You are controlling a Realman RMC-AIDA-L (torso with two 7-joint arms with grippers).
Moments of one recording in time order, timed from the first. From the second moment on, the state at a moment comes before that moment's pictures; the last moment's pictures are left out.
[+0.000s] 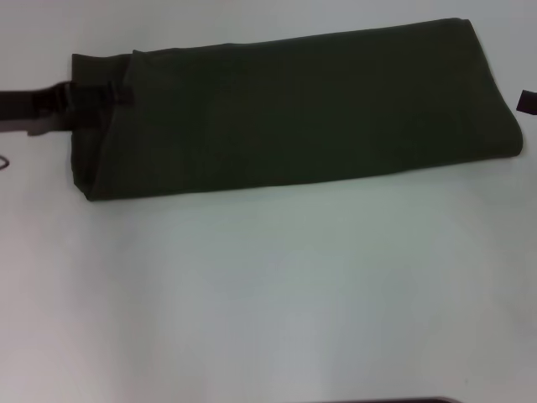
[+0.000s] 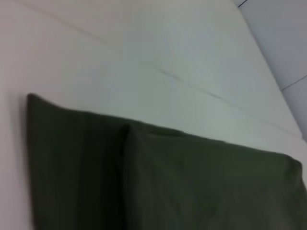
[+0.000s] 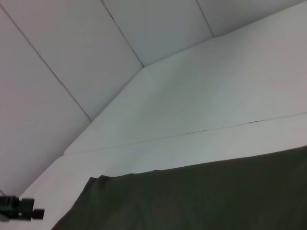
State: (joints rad) left arm -0.53 -2.05 -2.44 -0.87 -0.93 1.39 -2.43; right arm 0.29 2.01 -0.45 -0.86 -1.98 -1.61 1.82
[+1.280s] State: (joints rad) left arm -0.47 -2.06 -2.44 -0.83 -0.84 1.35 -2.47; right arm 0.30 1.97 -0.45 -0.83 -2.06 -1.60 1.95
